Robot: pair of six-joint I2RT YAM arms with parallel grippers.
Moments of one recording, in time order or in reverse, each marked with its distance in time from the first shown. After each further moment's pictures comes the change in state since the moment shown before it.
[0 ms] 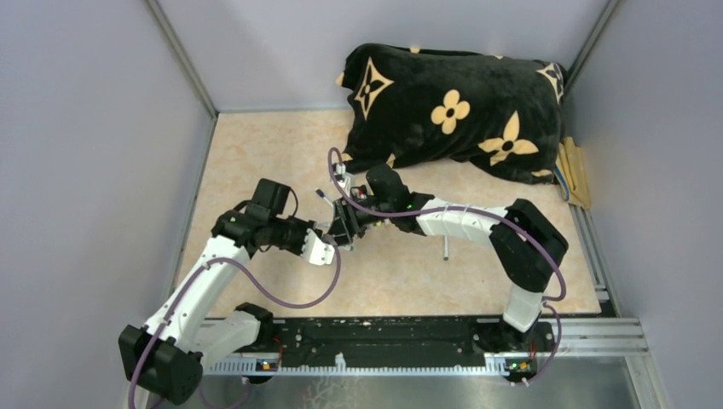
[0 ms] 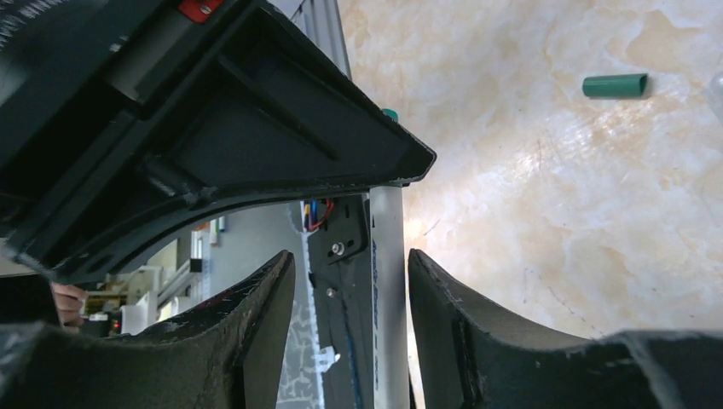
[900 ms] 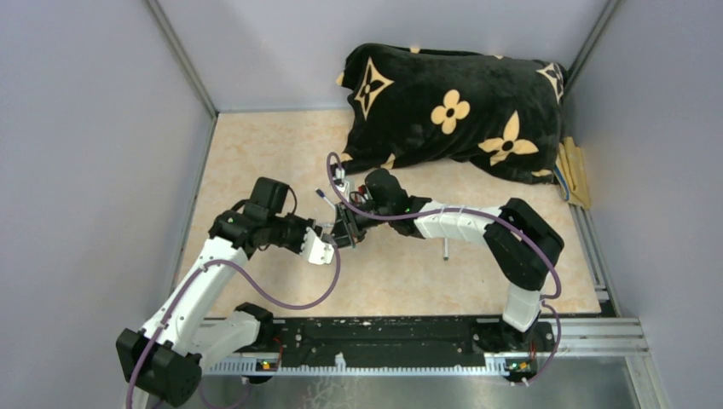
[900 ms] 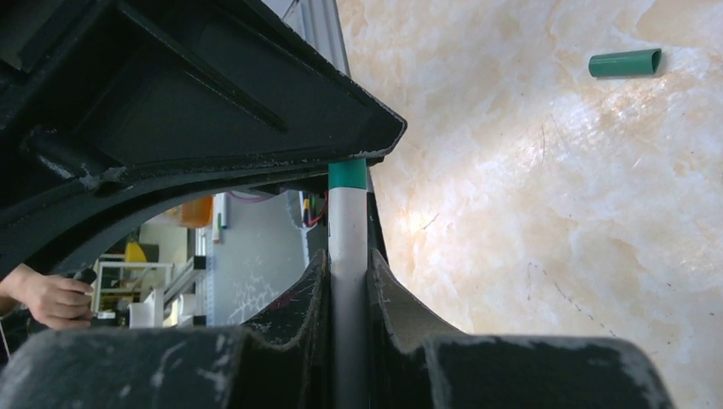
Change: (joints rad) left arm -0.005 -0.013 0.028 -0.002 -0.021 0.001; right arm 0.008 0.032 -0.024 0.053 -0.007 0.033
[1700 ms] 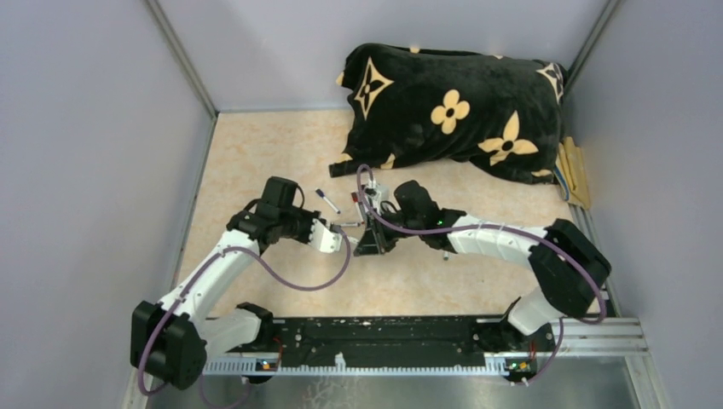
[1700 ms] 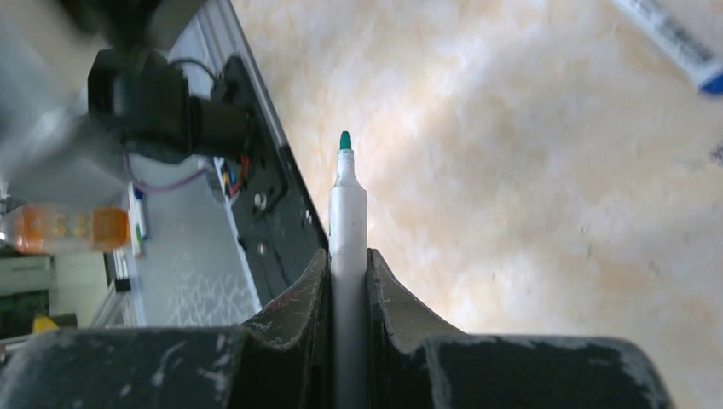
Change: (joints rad) left arm -0.031 0.085 -0.131 0.327 -0.090 -0.027; right arm -0.039 -0.237 -0.239 -0.094 0.224 -0.097
